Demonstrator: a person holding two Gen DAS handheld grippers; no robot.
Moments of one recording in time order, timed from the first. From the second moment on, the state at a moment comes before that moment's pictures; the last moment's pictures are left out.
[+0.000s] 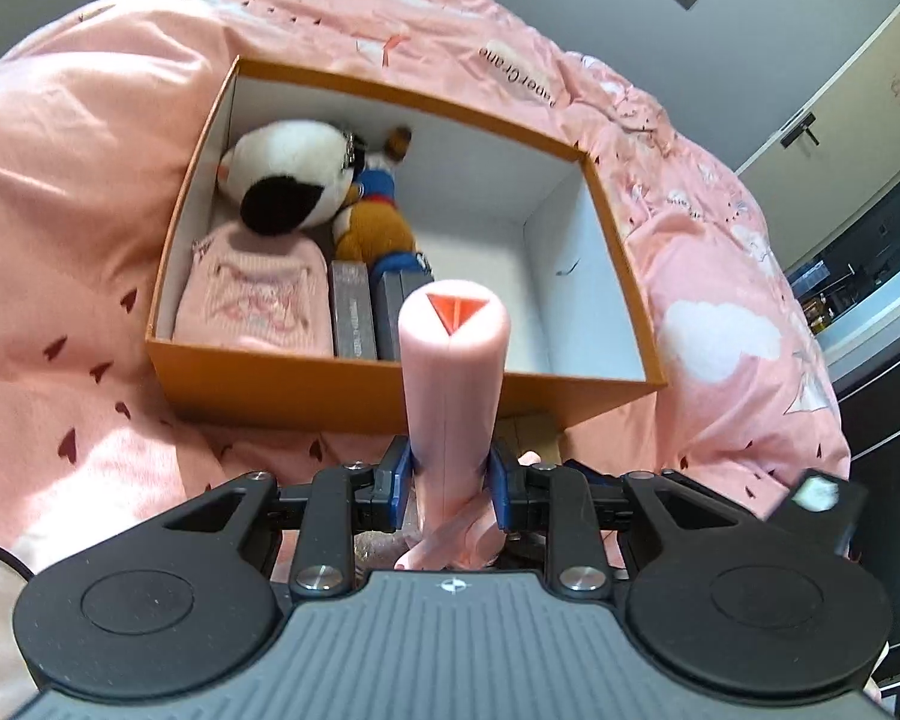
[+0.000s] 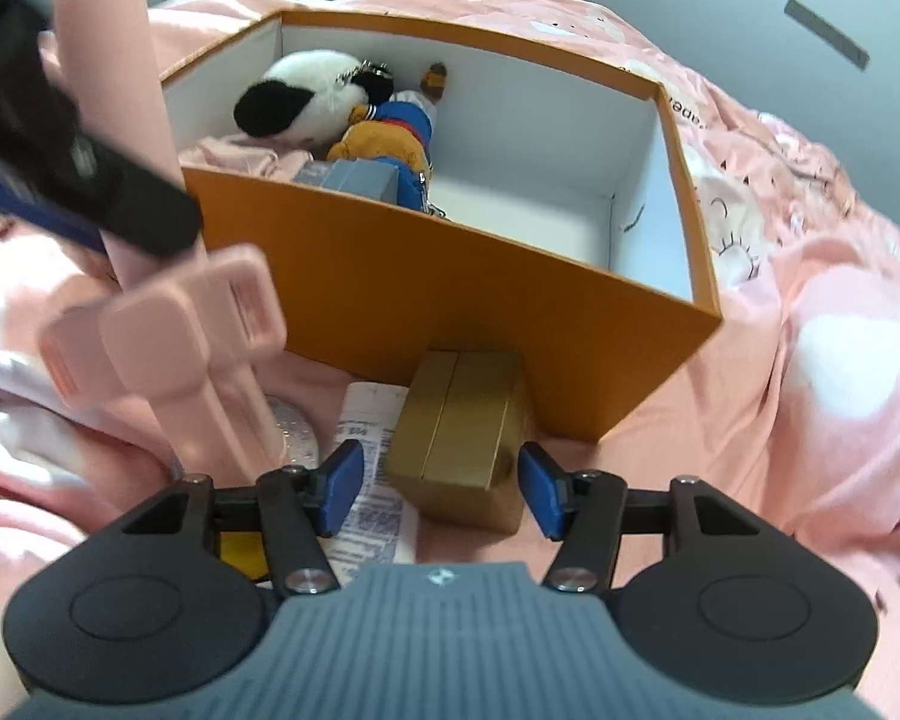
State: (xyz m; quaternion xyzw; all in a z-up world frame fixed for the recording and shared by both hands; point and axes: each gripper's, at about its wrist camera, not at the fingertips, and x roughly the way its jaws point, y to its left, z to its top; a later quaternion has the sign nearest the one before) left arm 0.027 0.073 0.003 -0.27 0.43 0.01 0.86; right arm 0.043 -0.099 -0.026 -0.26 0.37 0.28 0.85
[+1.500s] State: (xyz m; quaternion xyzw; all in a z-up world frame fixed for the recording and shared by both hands) left arm 0.223 0.065 -0.010 -0.25 0.53 -0.09 0.80; right arm 0.140 -0.197 0.045 -0.09 0.36 0.21 0.90
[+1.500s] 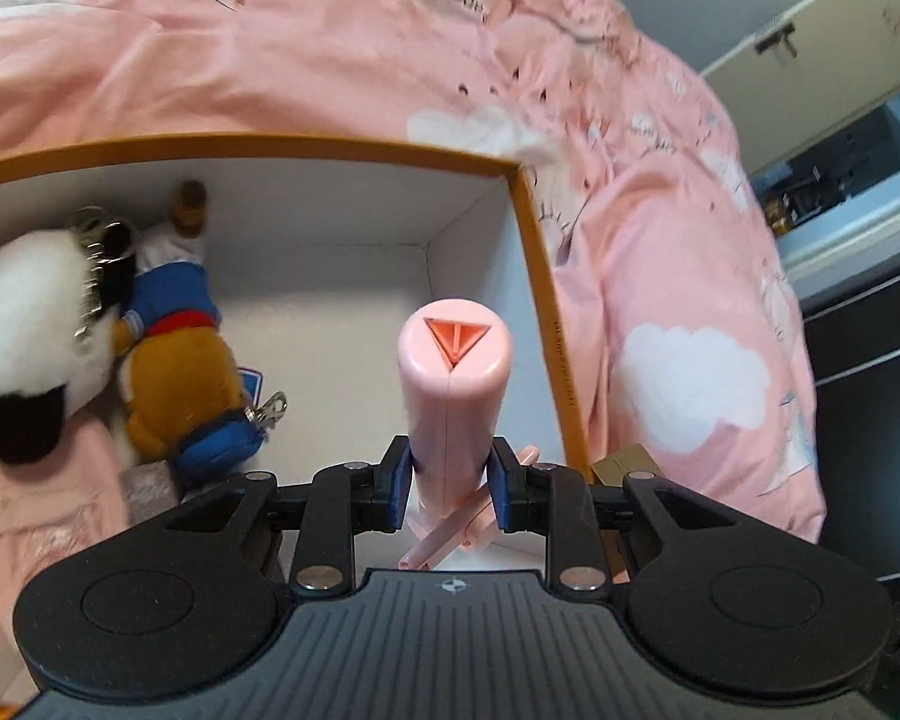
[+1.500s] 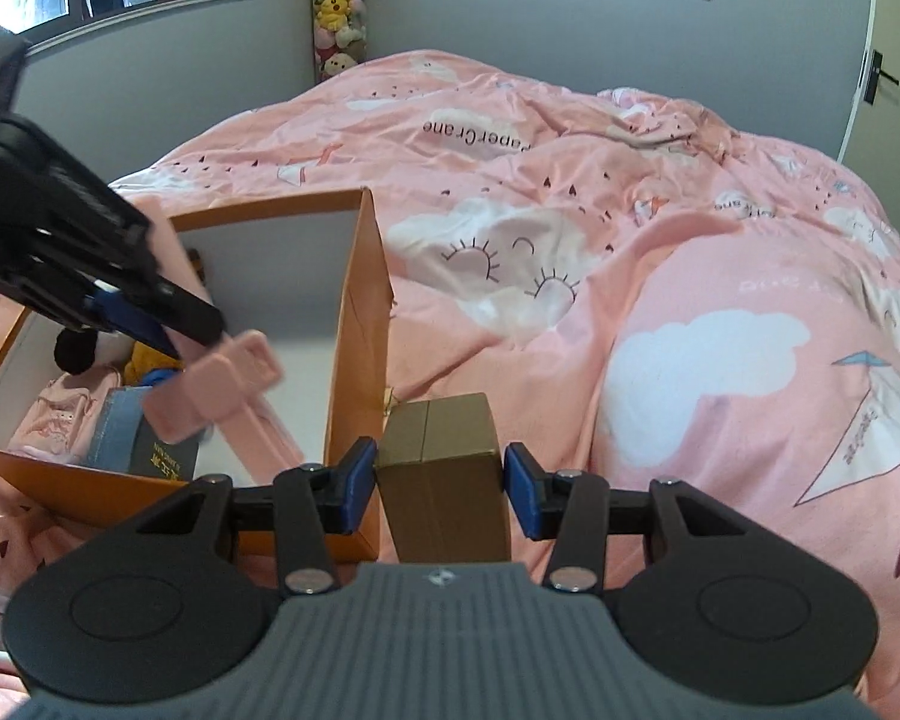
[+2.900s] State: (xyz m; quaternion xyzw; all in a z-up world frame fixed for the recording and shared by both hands) left arm 0.225 0.064 -0.025 -0.27 0.50 -0.05 0.82; right arm 0.138 -0.209 0.049 -0.05 0.35 0.21 0.91
